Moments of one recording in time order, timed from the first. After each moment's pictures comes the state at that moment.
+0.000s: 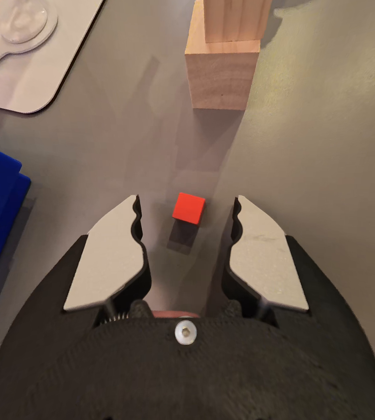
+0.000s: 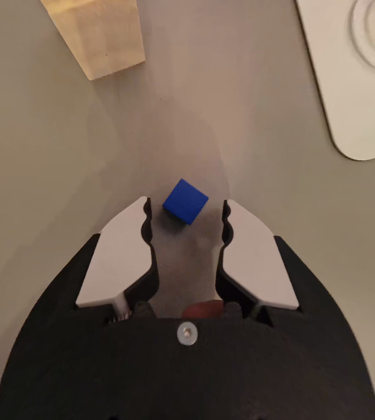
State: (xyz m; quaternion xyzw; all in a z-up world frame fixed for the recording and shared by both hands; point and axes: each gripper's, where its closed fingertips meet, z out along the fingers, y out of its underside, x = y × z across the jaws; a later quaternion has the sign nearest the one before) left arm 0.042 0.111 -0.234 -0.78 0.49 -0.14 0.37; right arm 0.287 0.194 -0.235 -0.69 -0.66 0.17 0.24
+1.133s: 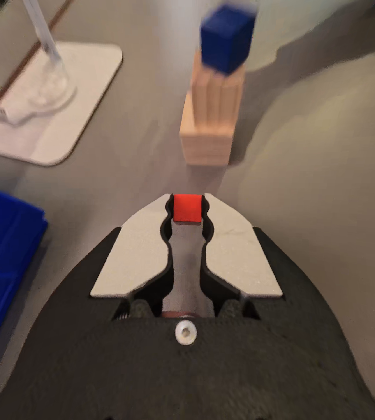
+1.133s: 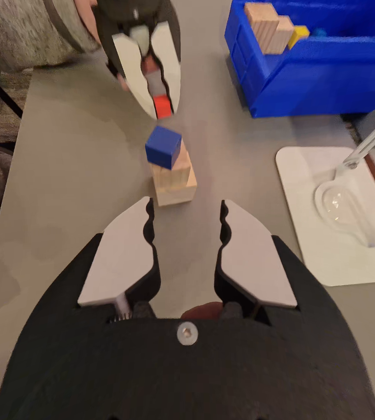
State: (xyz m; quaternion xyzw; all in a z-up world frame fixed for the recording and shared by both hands) left arm 0.072 0.114 -0.190 -0.76 0.48 -0.18 0.40; right arm 0.213 0.157 -0.138 -0.58 -0.68 0.30 0.32
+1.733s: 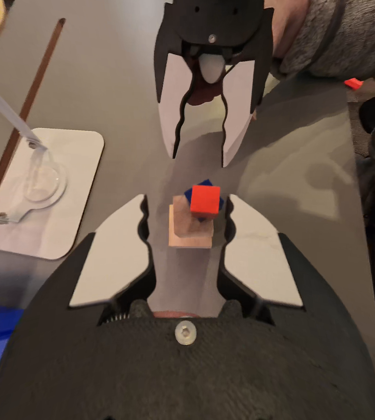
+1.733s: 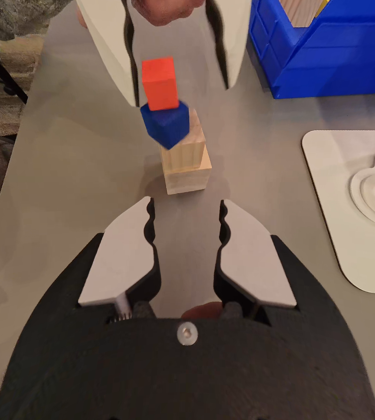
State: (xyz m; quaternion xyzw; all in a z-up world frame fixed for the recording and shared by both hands) left arm 0.166 0.136 -0.122 -0.73 0.54 -0.20 0.37; right arm 0.214 0.148 -0.165 -0.57 -0.69 0.33 0.31
